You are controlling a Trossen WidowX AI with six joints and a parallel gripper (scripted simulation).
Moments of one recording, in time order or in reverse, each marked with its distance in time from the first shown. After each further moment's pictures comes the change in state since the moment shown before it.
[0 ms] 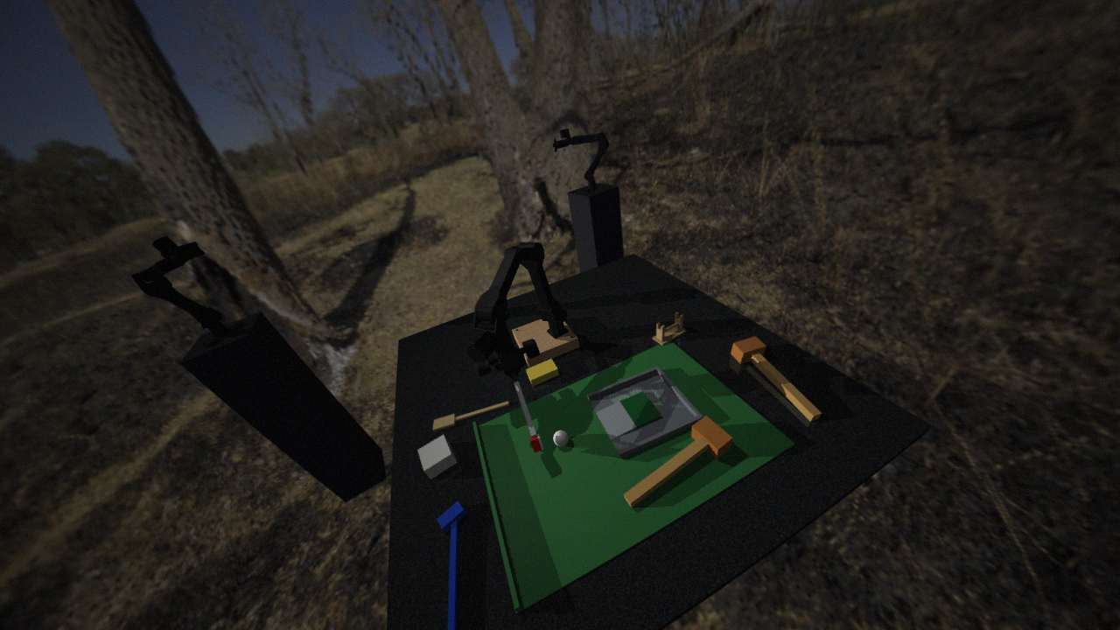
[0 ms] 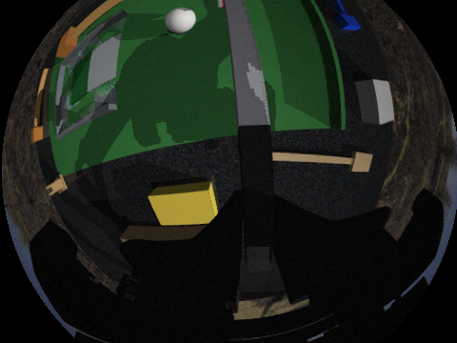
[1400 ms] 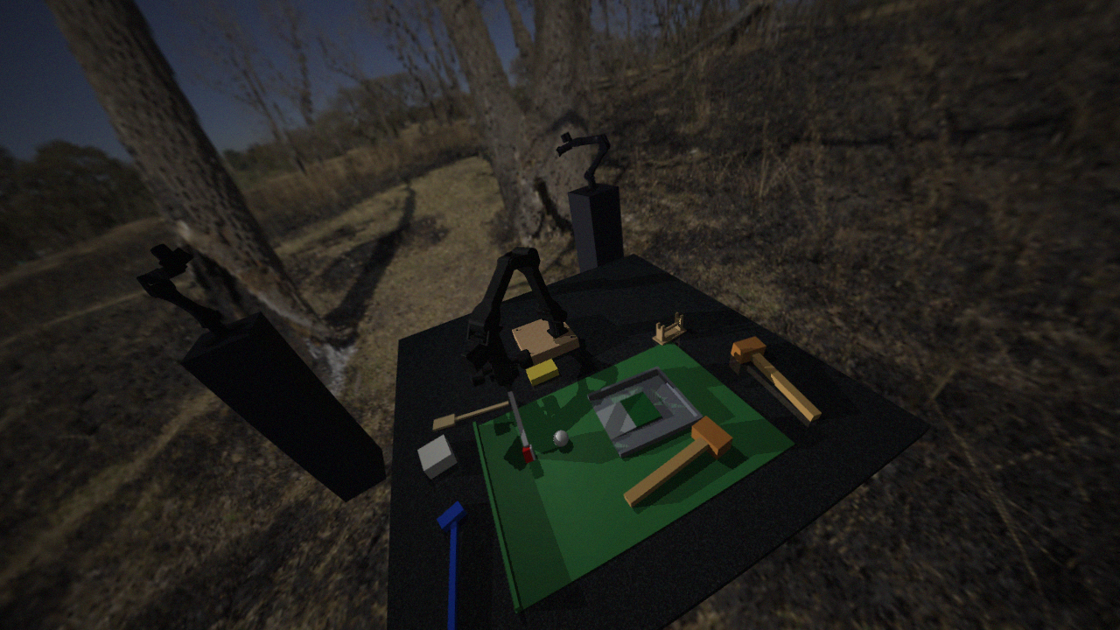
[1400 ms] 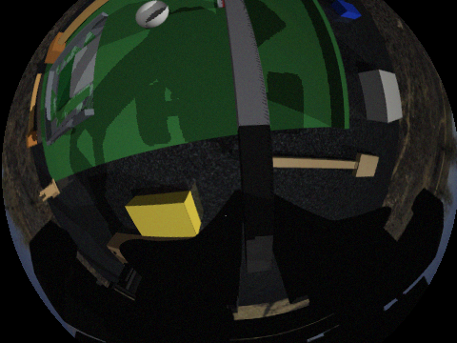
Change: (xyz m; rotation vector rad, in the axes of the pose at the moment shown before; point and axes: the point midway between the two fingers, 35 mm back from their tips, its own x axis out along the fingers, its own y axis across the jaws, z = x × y) arm 0.030 -0.027 -0.001 0.011 0.004 0.001
